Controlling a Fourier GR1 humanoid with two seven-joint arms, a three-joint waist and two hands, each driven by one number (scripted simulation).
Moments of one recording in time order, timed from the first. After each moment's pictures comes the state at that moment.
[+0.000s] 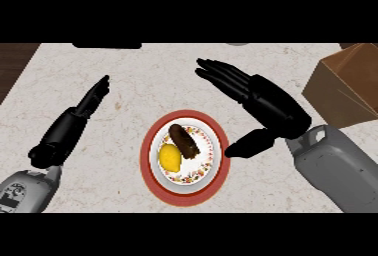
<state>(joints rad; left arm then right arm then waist) -0.23 0.50 -0.27 -1.55 0.13 0.05 -0.08 -0.67 -0.49 0.55 -1.56 0.18 0.00 -0.13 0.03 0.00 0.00</state>
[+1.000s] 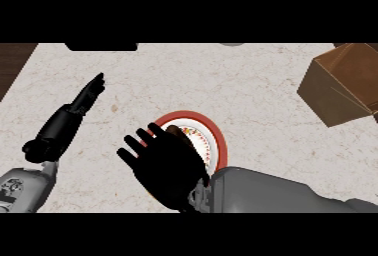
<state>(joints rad) -0.24 0.48 -0.21 -1.50 0.11 0.00 -0.10 -0.89 -0.19 0.92 -1.63 0.50 0.52 0.56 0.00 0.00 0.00</state>
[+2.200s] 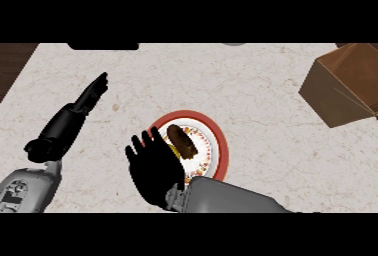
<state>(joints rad) -0.23 0.39 -0.13 -1.53 0.02 -0.09 -0.06 -0.81 -0.01 0.97 -1.38 0.76 0.51 0.62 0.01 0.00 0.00</state>
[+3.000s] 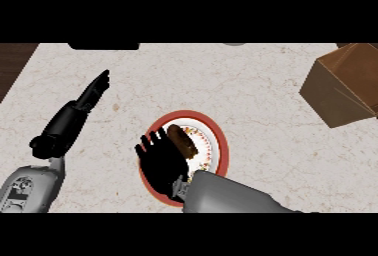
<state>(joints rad) -0.25 0.33 -0.08 -1.52 -0.04 -0.13 -0.06 -0.80 0.00 1.02 -1.20 0.77 0.37 0.53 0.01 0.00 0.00</state>
